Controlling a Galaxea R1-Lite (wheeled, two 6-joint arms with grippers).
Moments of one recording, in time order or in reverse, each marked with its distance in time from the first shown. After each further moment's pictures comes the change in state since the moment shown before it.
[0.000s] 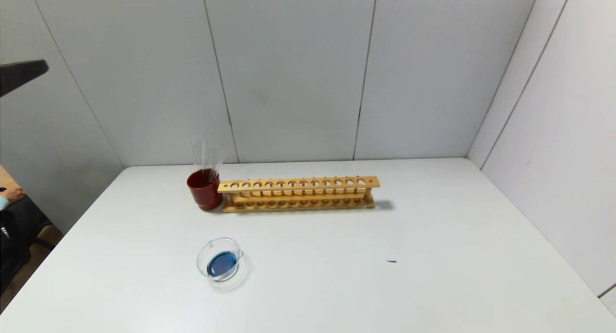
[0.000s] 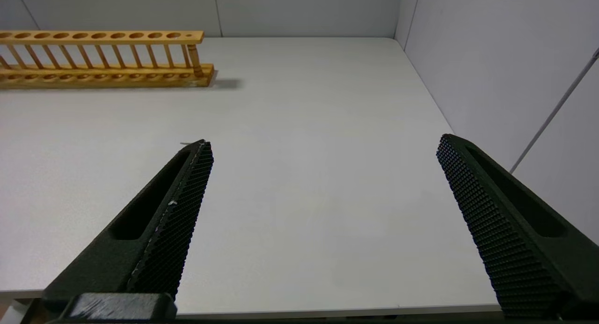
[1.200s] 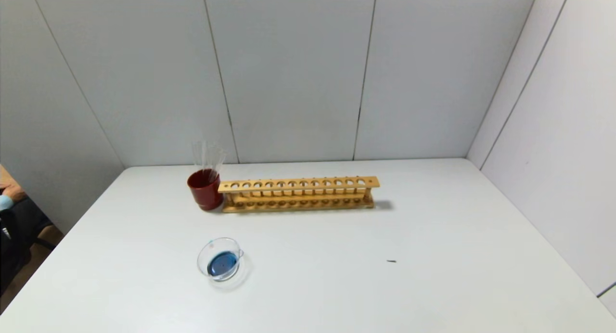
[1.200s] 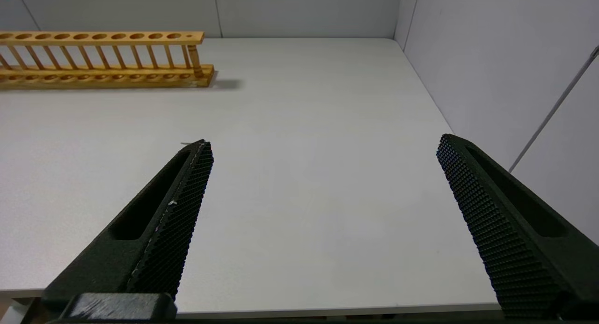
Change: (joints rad) left arm -0.193 -0.764 0.006 0.689 0.003 0.264; right arm 0.000 0.000 0.000 0.000 0.000 0.000
